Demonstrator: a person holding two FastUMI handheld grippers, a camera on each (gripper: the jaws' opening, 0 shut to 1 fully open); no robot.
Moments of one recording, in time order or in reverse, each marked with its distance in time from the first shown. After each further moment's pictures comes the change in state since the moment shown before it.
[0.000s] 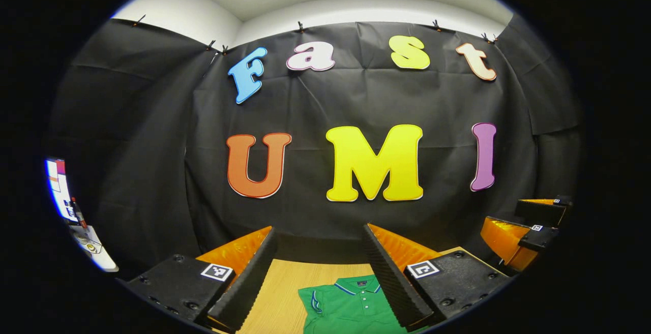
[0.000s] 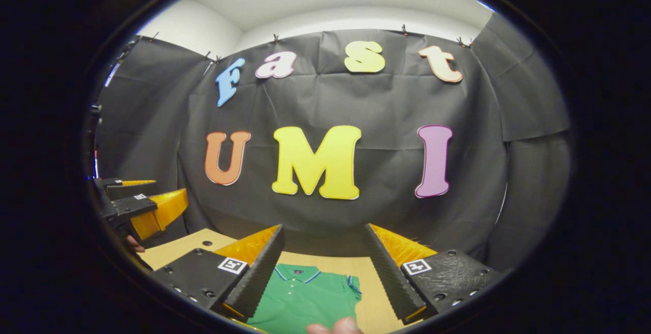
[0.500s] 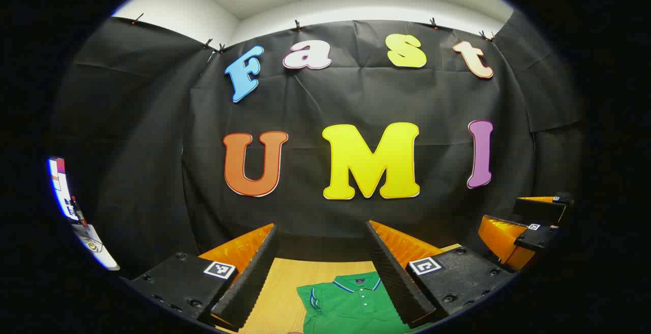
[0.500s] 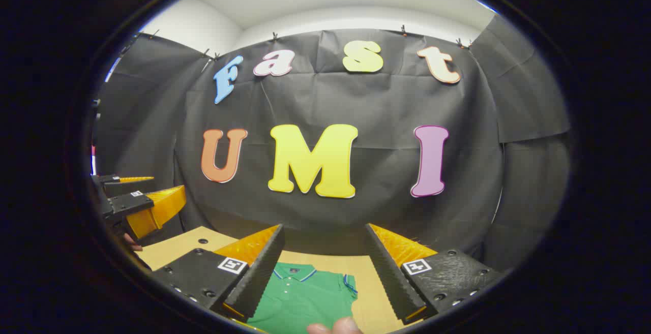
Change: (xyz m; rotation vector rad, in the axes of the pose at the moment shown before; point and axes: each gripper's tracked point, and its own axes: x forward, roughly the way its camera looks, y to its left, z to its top) left arm -0.002 -0.005 0.002 -0.004 -0.016 -0.022; right arm -0.005 -0.002 0.000 -0.015 -0.002 -0.022
